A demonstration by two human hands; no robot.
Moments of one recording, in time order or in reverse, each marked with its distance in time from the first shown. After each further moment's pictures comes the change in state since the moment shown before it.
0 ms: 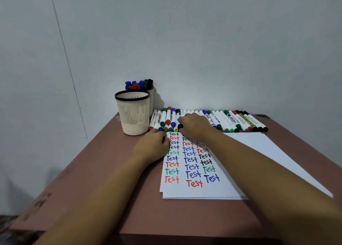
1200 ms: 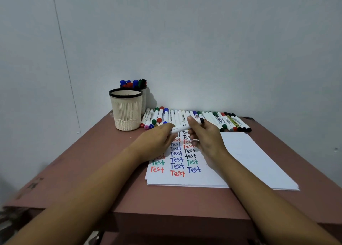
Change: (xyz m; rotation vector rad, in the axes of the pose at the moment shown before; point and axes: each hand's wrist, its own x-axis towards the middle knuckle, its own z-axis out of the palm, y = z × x) left_hand -0.023 0.036 -0.012 0.031 0.064 0.385; right_hand -0.110 -0.004 -0.033 1.595 0.273 0.438
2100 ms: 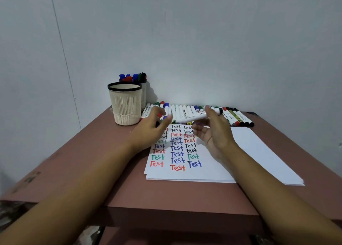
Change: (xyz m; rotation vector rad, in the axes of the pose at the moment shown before) left_hand -0.003 -0.003 -0.006 -0.471 0.142 -0.211; right_hand 0.008 -0.004 -0.010 0.346 0.038 0.088
